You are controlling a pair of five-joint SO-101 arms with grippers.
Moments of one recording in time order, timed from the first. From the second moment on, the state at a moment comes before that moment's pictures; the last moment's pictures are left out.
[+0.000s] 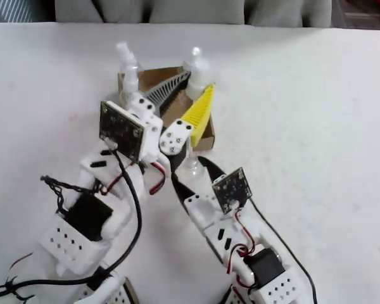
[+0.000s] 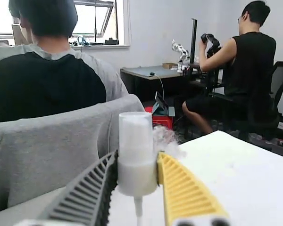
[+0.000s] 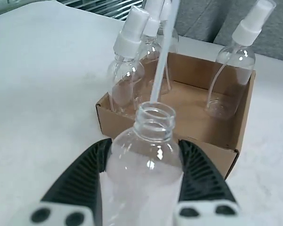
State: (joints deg) left arm 30.0 -54.3 44.7 17.6 1.5; right arm -35.6 -102.6 94.1 33.1 2.4
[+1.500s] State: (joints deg) left arm 28.5 -66.9 54.9 12.4 3.1; right arm -35.6 -102.7 94.1 33.2 2.4
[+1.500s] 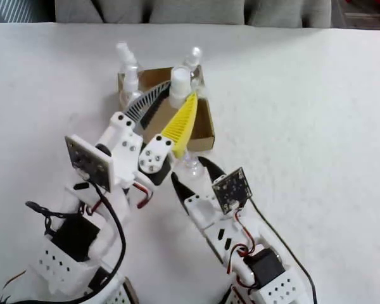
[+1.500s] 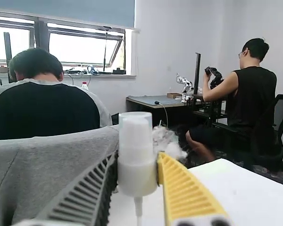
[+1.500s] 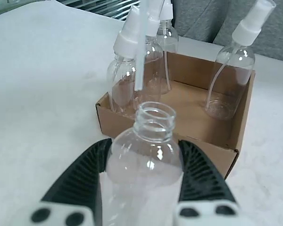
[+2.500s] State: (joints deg) left arm 28.6 -66.9 71.5 3.6 3.4; right arm -35.7 -102.7 94.1 33.2 2.4
